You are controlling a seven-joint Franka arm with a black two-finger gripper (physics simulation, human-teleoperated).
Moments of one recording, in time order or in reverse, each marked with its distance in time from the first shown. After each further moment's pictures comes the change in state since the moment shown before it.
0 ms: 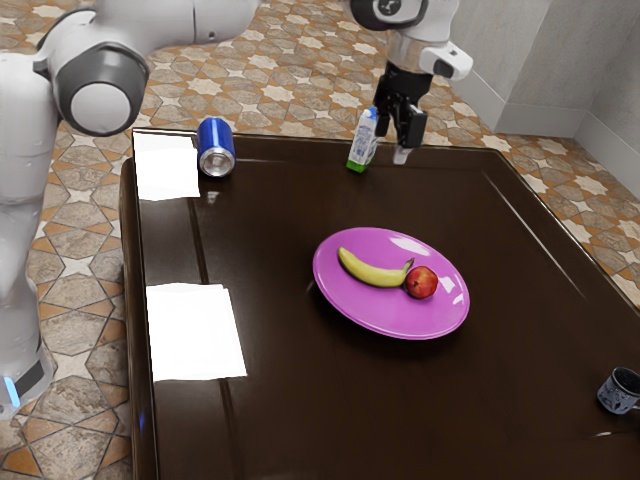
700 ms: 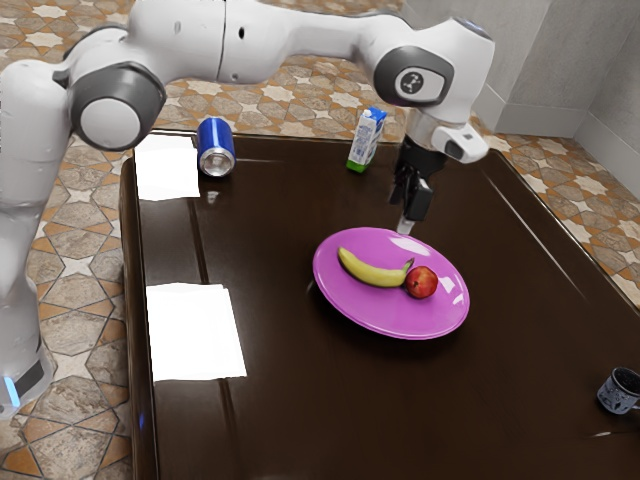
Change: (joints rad) arm -0.007 0.093 -0.126 -0.101 0.011 0.106 0.151
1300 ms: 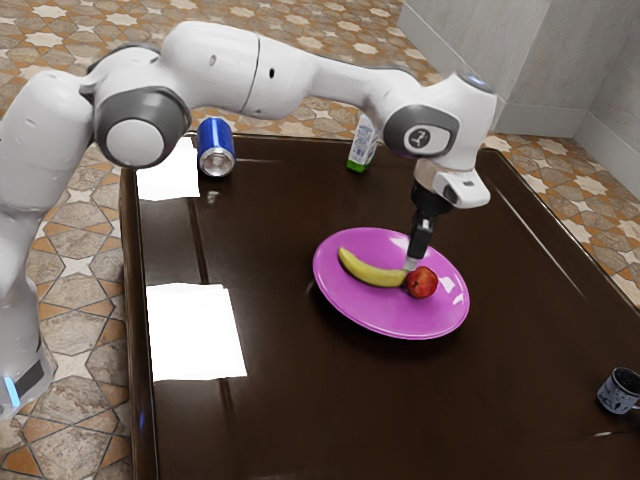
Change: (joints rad) arm -0.006 0.111 0.001 -0.032 -0.018 0.193 0.282
